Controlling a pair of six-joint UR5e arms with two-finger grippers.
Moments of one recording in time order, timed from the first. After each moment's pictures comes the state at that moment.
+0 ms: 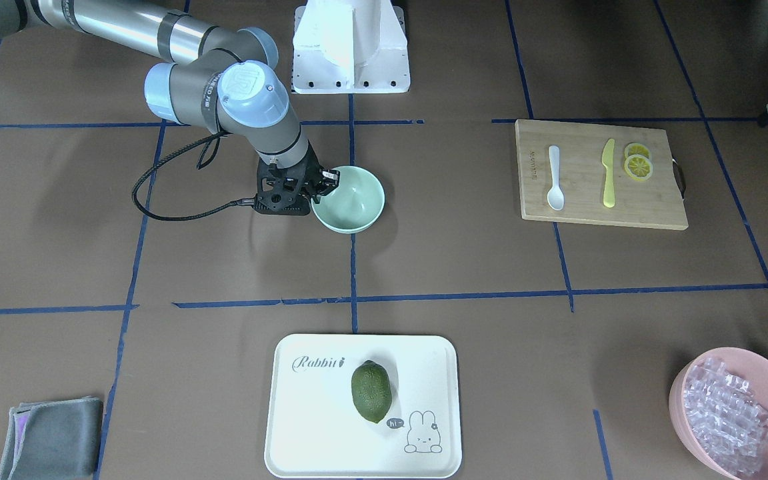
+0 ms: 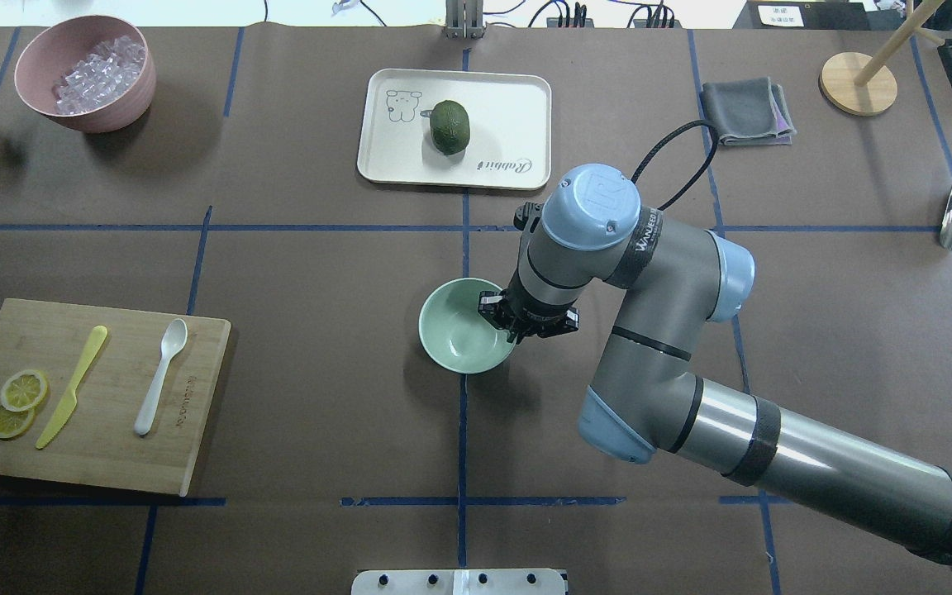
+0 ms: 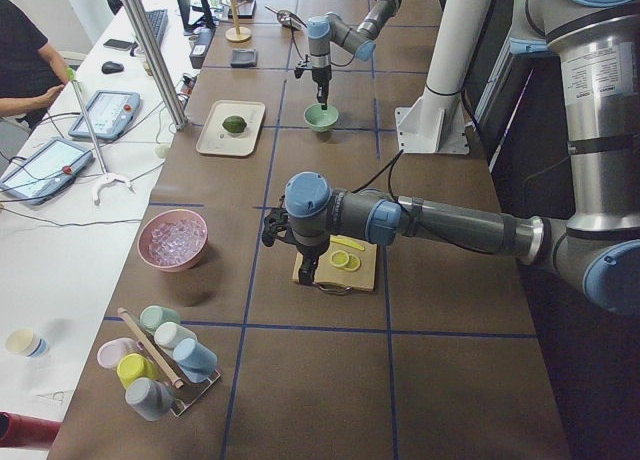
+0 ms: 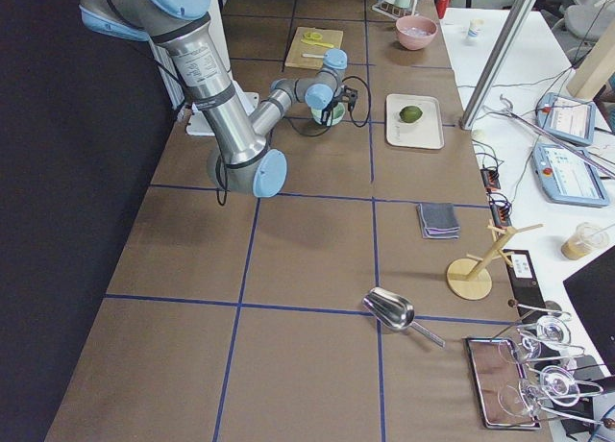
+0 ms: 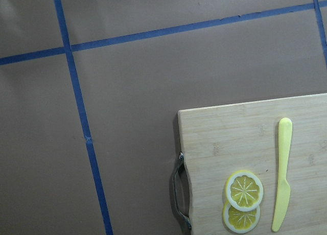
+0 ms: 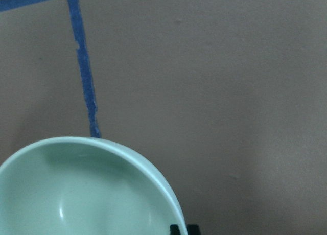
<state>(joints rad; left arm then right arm) -1.43 -1.37 -1.92 -1.61 -2.47 -0.02 0.54 -0.92 1.57 -1.39 2.06 1.38</state>
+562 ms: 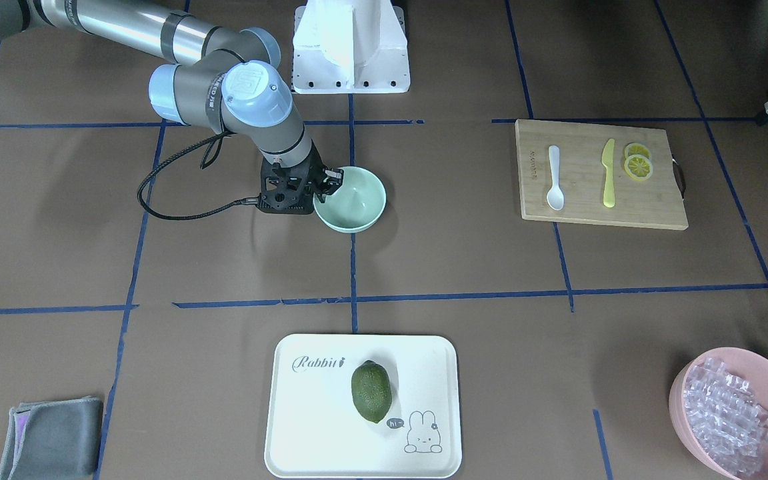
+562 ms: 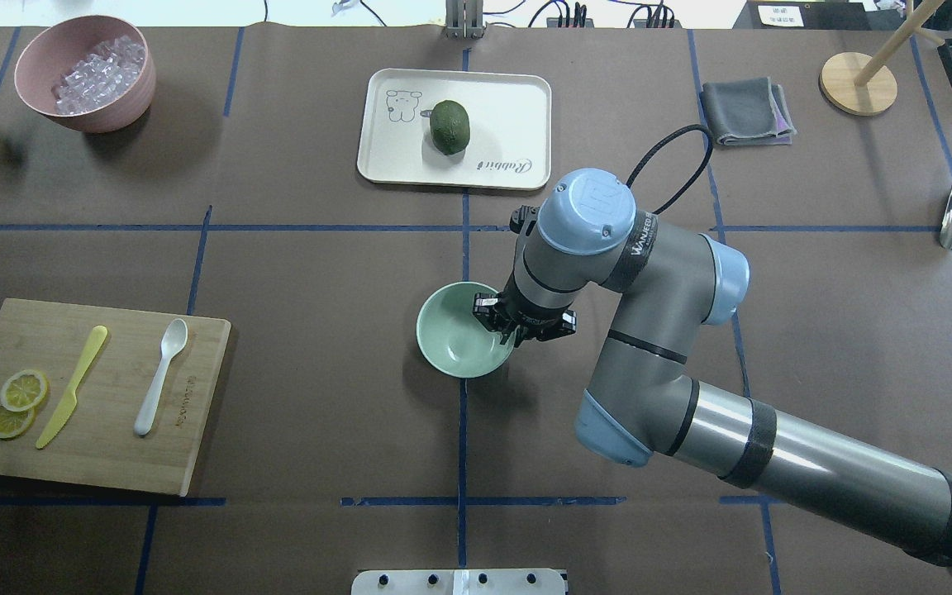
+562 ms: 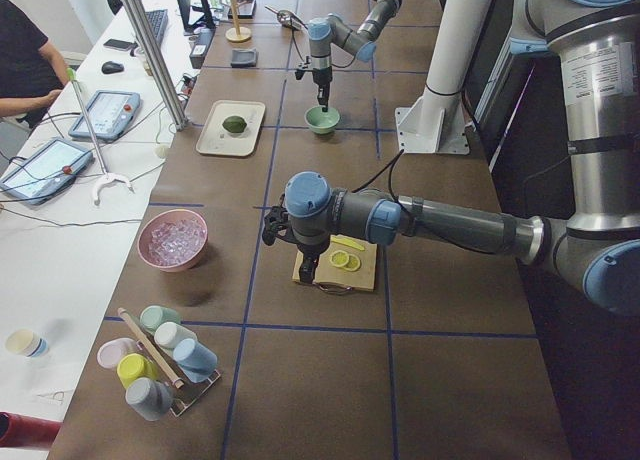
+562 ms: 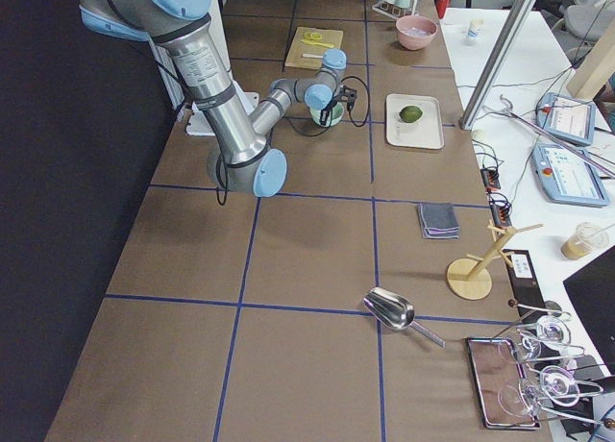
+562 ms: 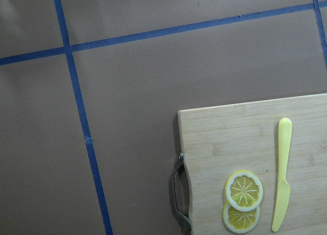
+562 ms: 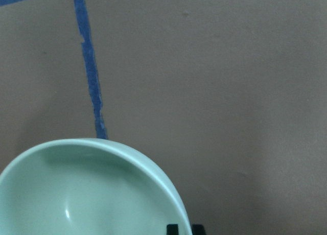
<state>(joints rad) -1.43 -1.37 -1.93 -1.61 -2.49 -0.02 0.53 -0.92 1.57 -1.38 2.06 1.38</state>
